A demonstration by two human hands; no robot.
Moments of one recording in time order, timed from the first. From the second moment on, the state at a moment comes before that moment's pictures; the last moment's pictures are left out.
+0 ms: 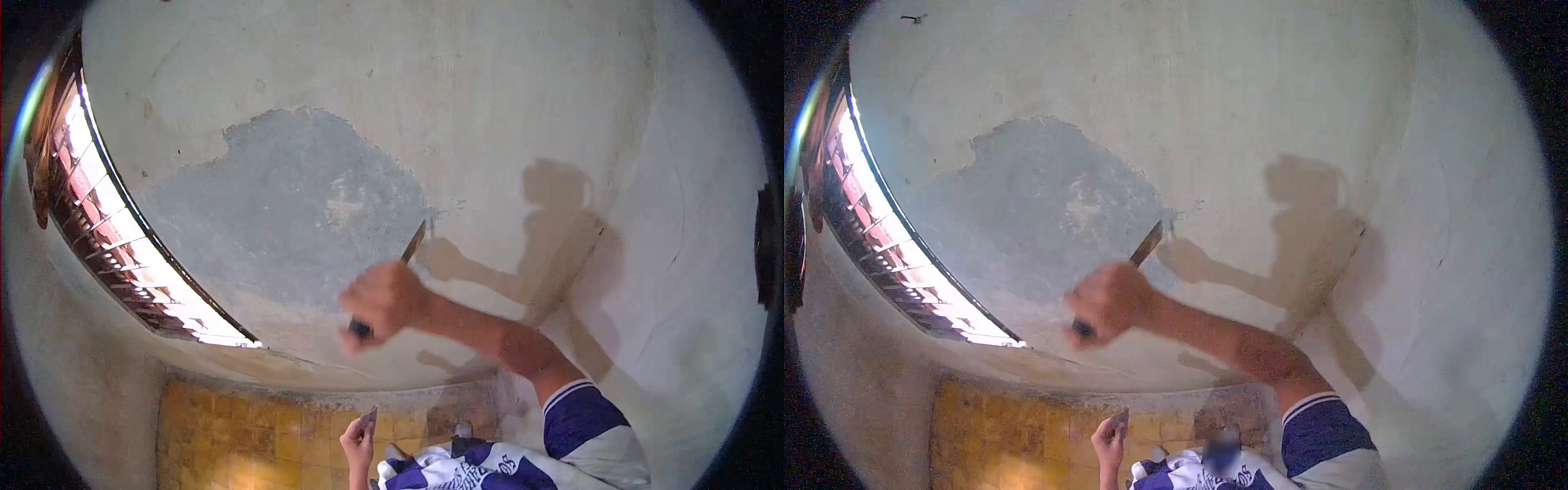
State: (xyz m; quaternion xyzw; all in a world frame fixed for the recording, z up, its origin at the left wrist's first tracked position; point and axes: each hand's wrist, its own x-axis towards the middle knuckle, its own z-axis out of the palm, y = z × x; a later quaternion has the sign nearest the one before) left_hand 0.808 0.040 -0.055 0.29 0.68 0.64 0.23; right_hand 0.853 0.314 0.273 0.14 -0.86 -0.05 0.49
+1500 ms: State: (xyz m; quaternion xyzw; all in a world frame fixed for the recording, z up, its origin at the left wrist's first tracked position) left_hand 0.795 0.029 -0.073 0.24 0.66 0.68 0.23; right_hand 0.862 0.292 0.274 0.23 -0.83 -0.04 0.50
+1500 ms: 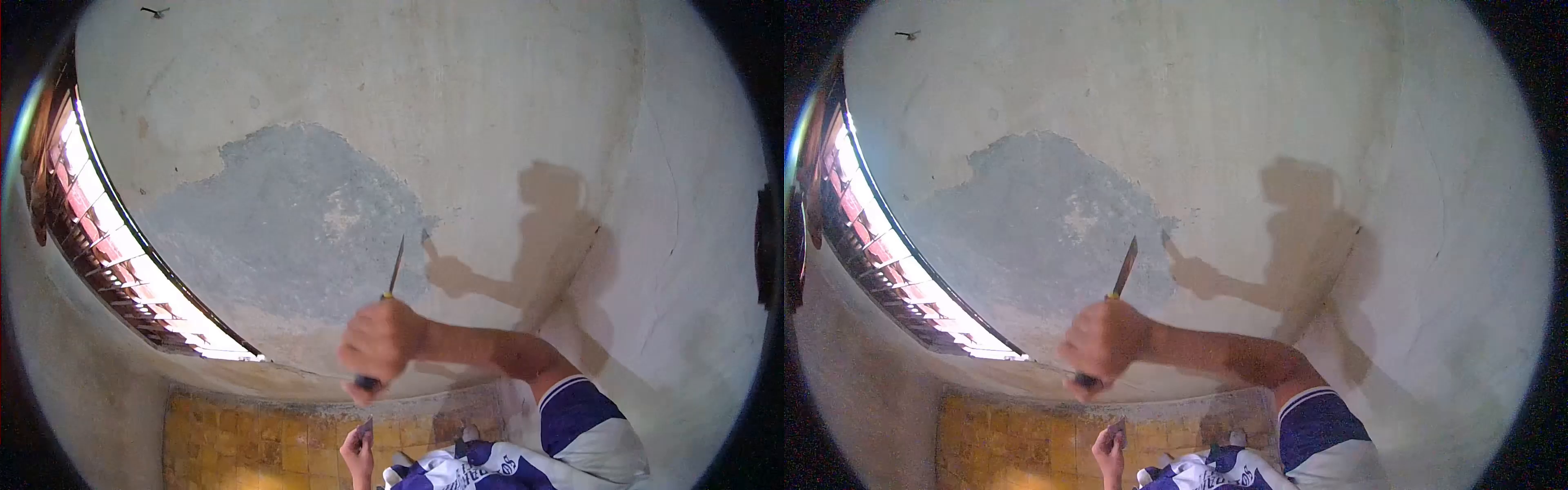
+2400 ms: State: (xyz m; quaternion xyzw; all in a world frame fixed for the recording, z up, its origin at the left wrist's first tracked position) left_hand 0.792 0.044 -0.074 0.23 0.65 0.71 0.17; right_hand 0.944 0.289 0.102 -0.17 -0.90 0.31 0.26
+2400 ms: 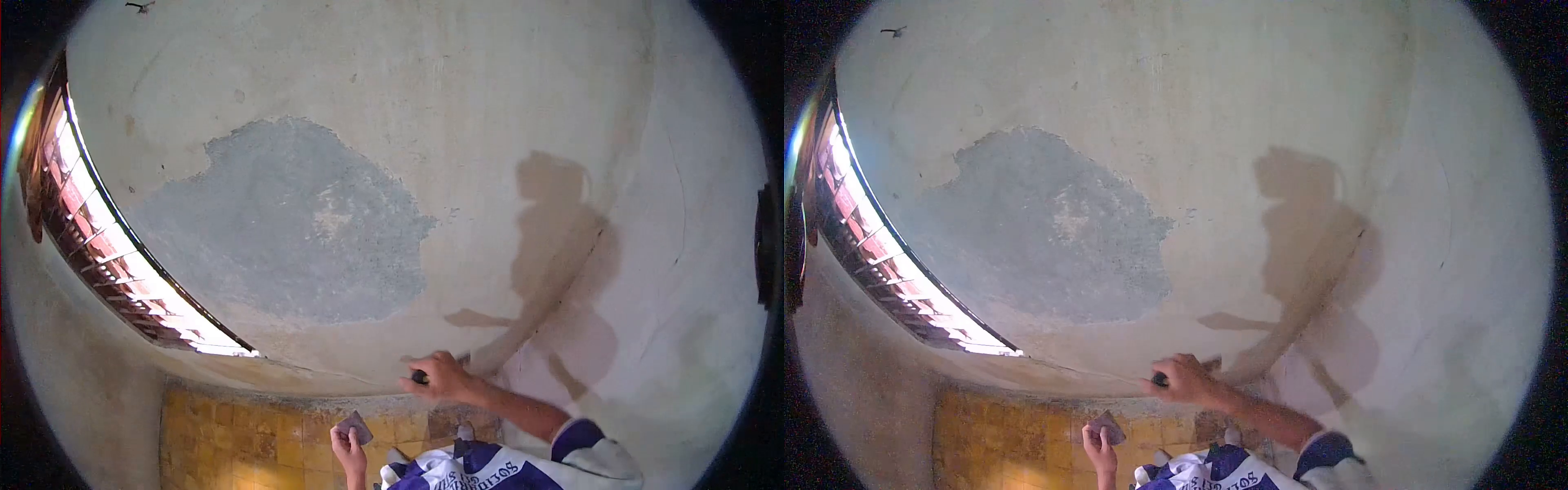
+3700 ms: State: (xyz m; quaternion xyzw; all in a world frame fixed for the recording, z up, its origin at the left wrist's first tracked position) left_hand 0.908 0.199 -0.025 0.34 0.75 0.54 0.17; right_hand 1.083 0.360 0.050 -0.15 -0.72 0.58 0.35
